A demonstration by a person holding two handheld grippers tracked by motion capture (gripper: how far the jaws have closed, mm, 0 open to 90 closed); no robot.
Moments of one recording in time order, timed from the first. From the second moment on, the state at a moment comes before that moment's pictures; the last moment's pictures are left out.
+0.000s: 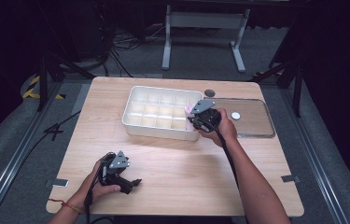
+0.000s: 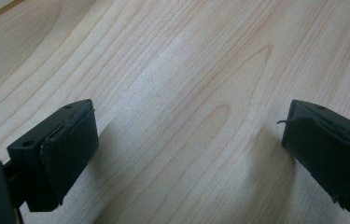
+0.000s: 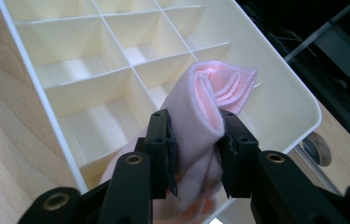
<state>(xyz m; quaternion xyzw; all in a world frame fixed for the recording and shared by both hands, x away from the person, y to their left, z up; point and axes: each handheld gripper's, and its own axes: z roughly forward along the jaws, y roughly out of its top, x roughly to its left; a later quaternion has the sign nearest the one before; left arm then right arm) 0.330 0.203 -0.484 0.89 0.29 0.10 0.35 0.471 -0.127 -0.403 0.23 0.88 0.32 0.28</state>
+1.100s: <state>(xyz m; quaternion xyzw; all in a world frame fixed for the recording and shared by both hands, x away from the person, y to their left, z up) 0.329 0.202 -0.484 0.89 0.29 0.10 0.35 0.489 -0.129 -0.412 0.24 0.92 0.26 0.16</state>
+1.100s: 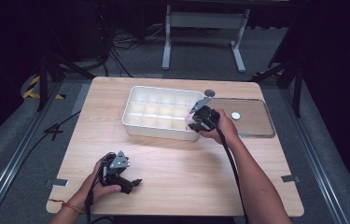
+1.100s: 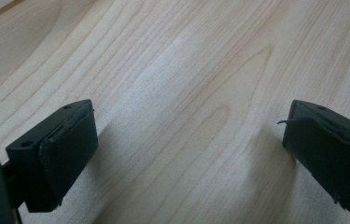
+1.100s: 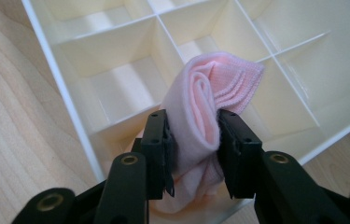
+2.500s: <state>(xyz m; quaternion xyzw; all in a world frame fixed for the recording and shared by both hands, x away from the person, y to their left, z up) 0.329 0.202 -0.484 0.89 0.29 0.10 0.34 0.510 -0.116 -0.417 0.27 0.94 0.18 0.08</state>
